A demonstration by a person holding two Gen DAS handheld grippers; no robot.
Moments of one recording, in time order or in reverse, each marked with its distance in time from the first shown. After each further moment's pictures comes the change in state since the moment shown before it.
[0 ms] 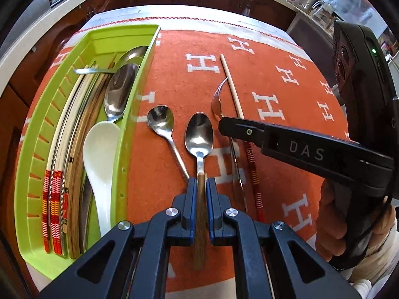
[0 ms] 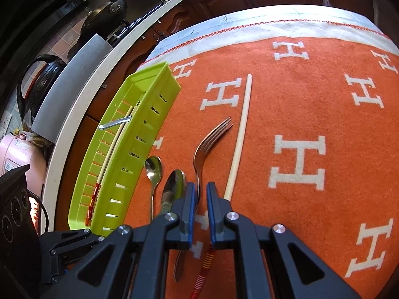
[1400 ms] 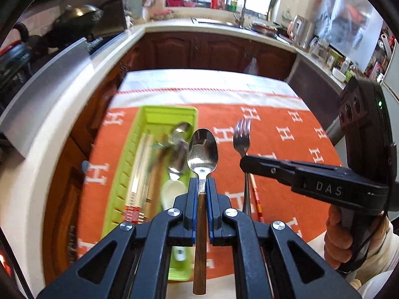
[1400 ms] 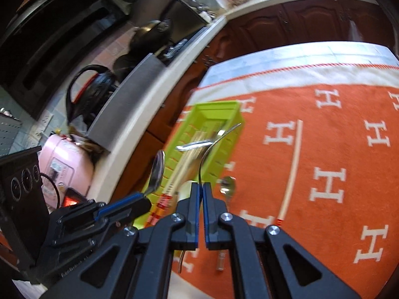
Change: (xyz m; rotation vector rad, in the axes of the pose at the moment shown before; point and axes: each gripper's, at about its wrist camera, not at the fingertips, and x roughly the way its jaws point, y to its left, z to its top) left arm -0.129 0.029 0.011 0.011 -0.287 0.098; right arm -0.064 0.067 0.009 -0.115 -0.111 0.198
